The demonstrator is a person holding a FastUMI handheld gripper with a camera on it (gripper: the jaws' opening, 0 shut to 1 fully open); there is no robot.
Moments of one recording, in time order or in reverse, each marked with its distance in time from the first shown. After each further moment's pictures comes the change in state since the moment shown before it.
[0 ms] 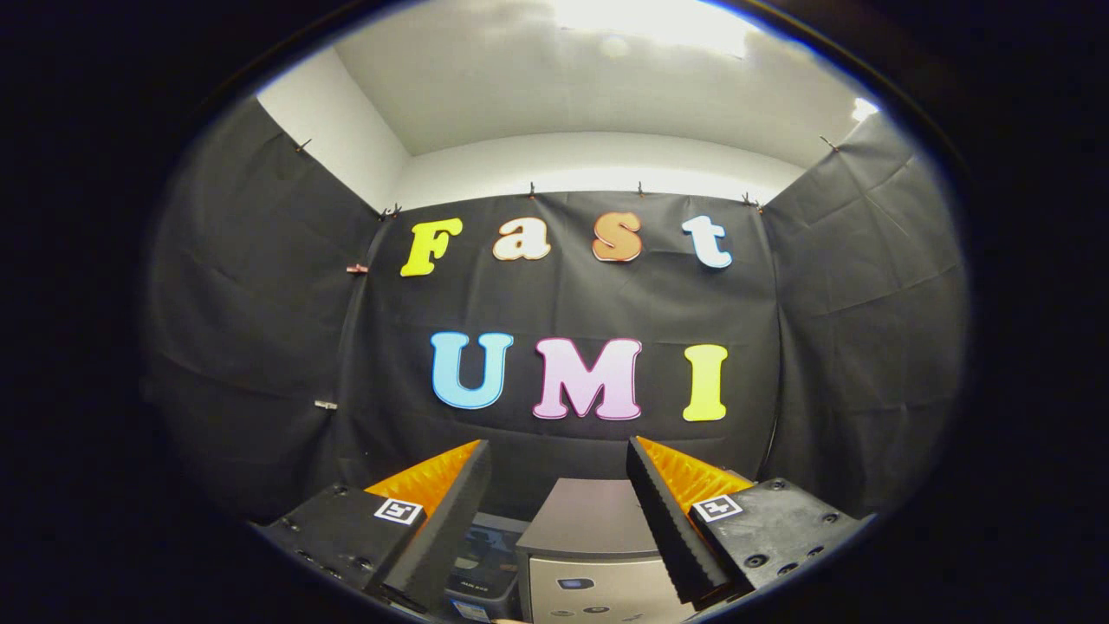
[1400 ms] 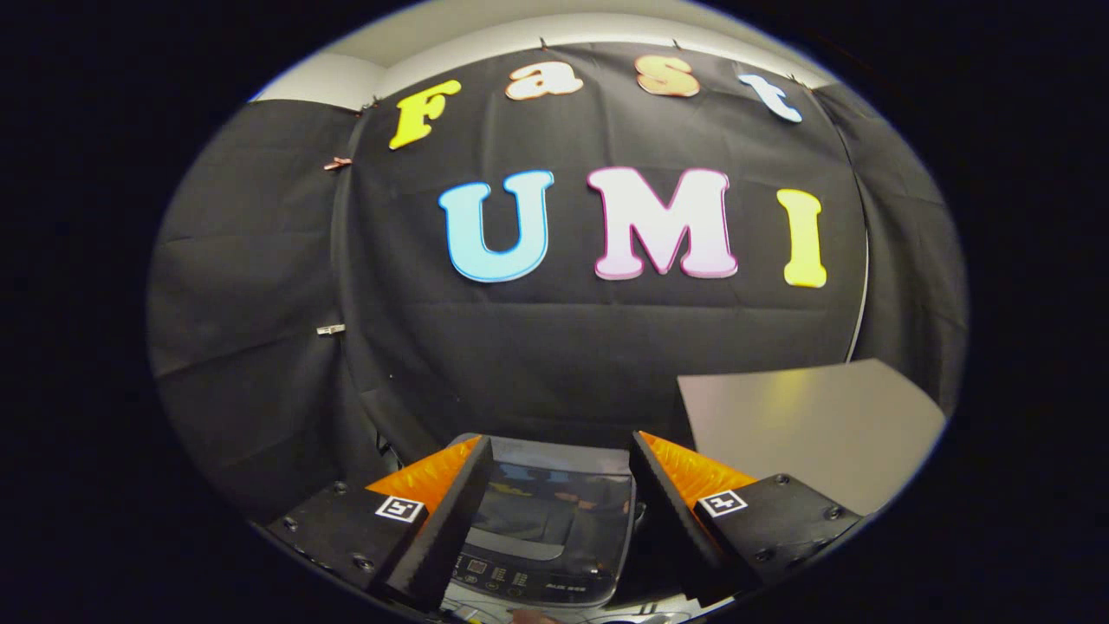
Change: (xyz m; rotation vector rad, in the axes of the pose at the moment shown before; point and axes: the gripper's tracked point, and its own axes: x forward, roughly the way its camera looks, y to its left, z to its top) arm 0.177 0.129 -0.191 0.056 0.462 0.070
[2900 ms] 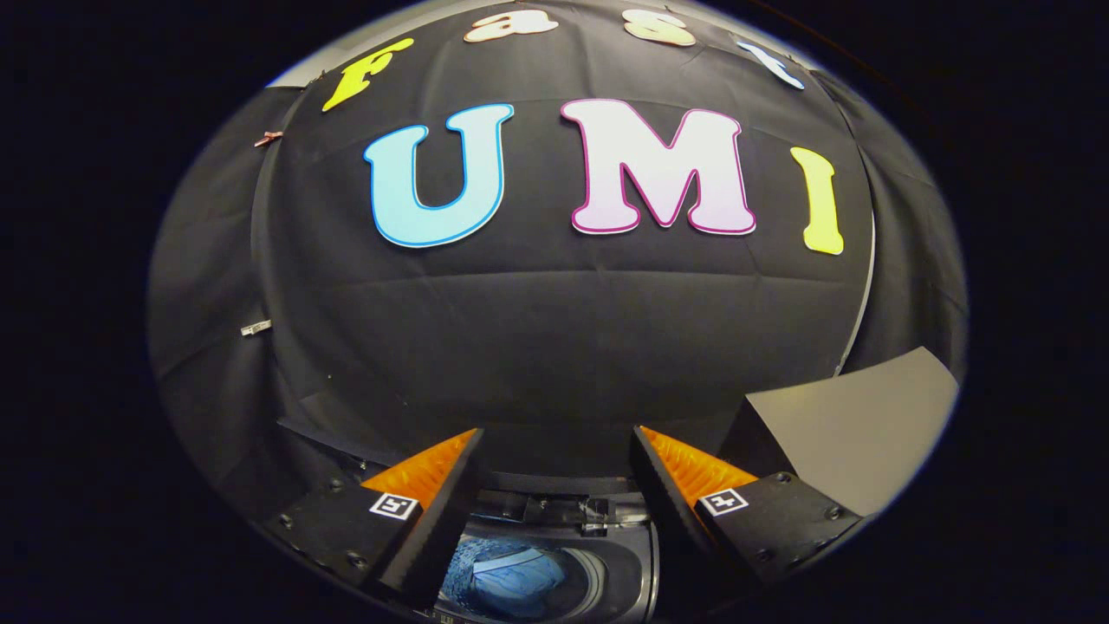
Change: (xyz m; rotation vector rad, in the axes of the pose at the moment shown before) arm 0.196 -0.006 -0.053 0.069 0.162 -0.140
